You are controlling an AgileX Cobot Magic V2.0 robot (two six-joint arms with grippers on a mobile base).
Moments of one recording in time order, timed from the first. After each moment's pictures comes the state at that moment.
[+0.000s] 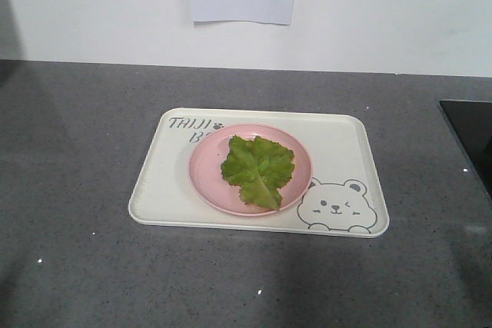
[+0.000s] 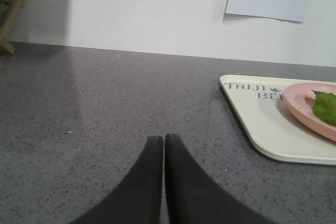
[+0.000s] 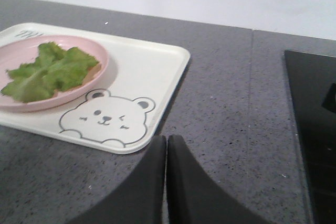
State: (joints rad) left arm -0.04 -0.01 0.03 0.00 0.15 -0.14; right arm 0.10 0.25 -0.22 0.18 0.31 -0.19
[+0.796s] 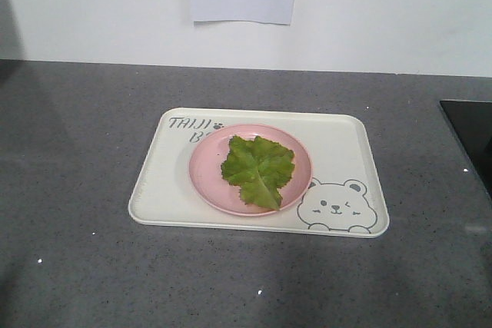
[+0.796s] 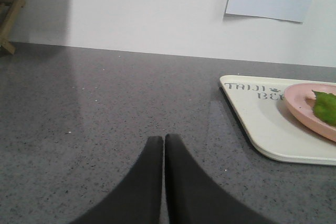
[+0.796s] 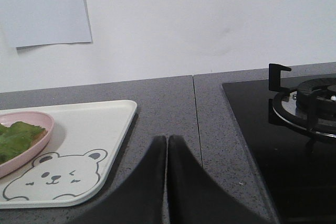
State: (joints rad) left arm -0.04 -0.01 0.03 0.00 0.15 -0.14; right arm -0.03 -0.01 0.03 -0.09 0.07 0.20
